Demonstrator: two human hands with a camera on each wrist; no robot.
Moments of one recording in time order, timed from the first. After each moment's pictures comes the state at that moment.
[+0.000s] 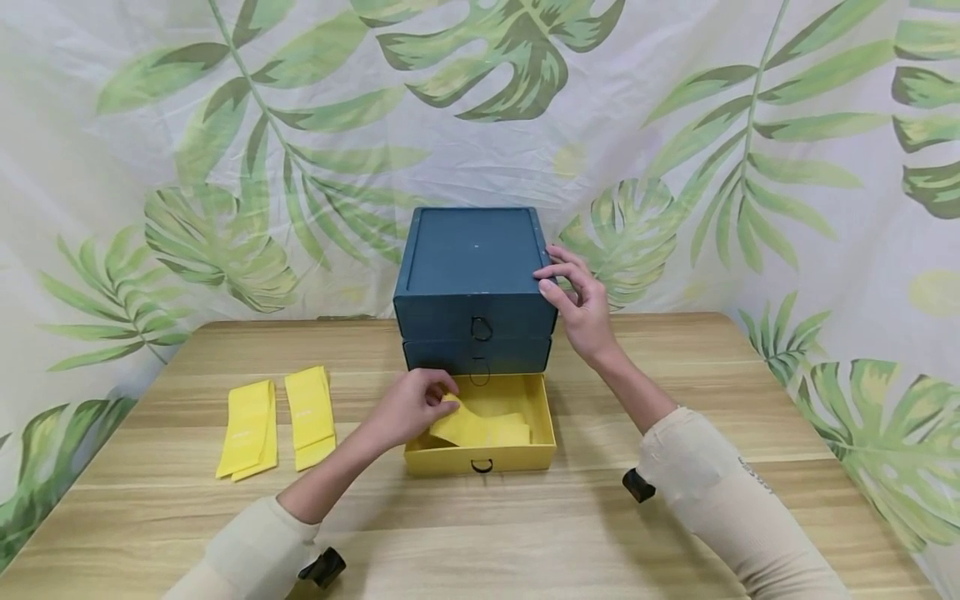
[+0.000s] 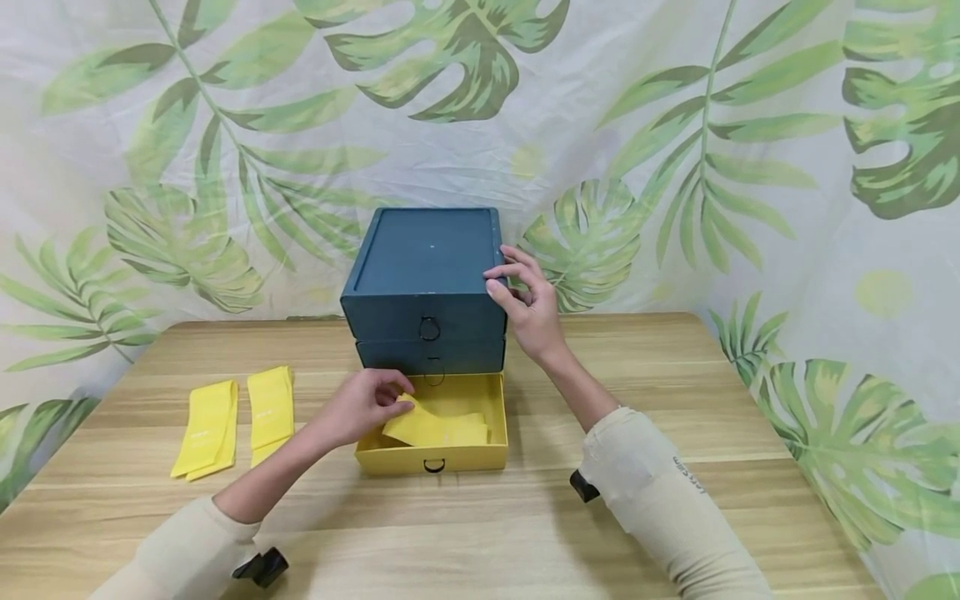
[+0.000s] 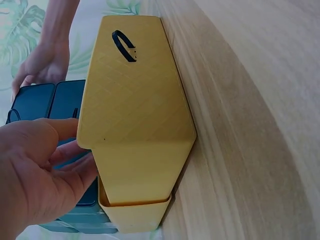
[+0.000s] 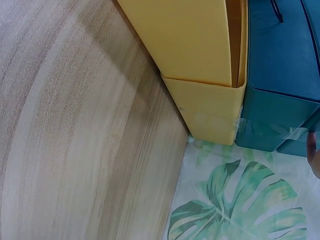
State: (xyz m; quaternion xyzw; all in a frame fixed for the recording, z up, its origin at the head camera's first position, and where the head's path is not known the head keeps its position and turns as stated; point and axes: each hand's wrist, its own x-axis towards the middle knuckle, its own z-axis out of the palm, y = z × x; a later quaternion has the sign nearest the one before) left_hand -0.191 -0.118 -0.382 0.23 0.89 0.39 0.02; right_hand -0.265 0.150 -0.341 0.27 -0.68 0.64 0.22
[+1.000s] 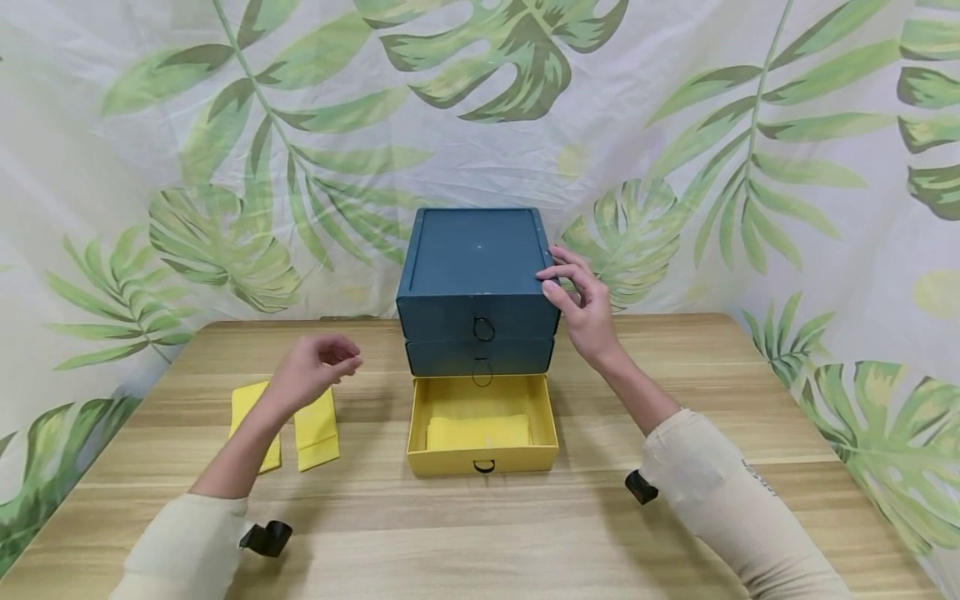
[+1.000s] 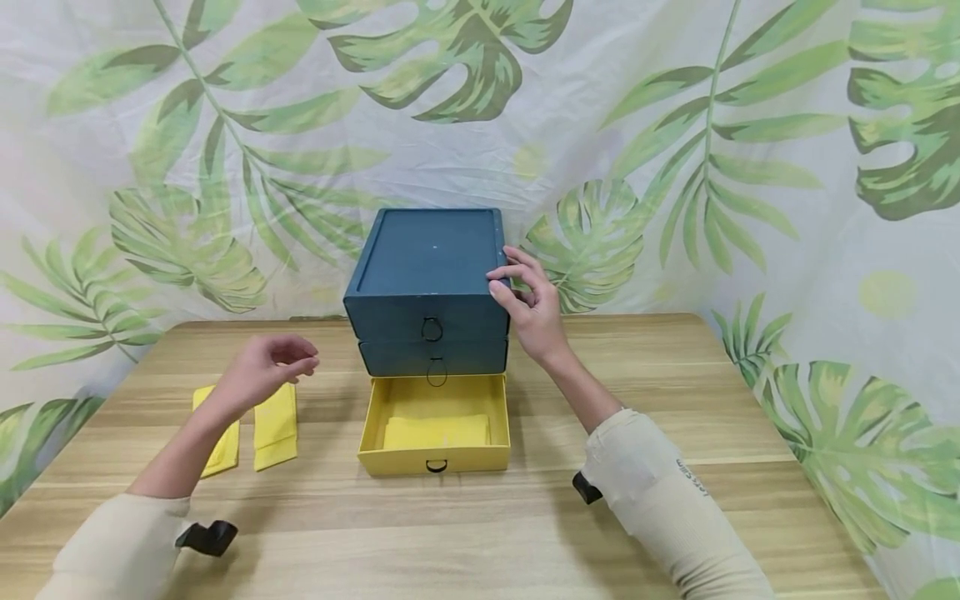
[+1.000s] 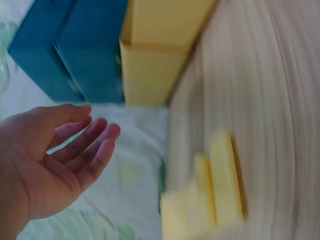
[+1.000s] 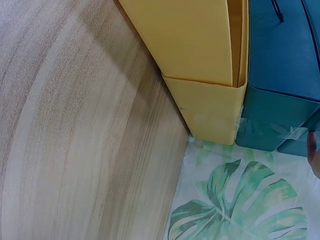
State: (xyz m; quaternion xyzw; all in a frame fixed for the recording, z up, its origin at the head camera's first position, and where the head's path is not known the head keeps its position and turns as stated) left_hand -0.223 -0.242 -0.370 0.15 0.90 0.40 -0.04; right_hand -0.266 0.151 -0.342 0.28 -0.68 0.64 0.23
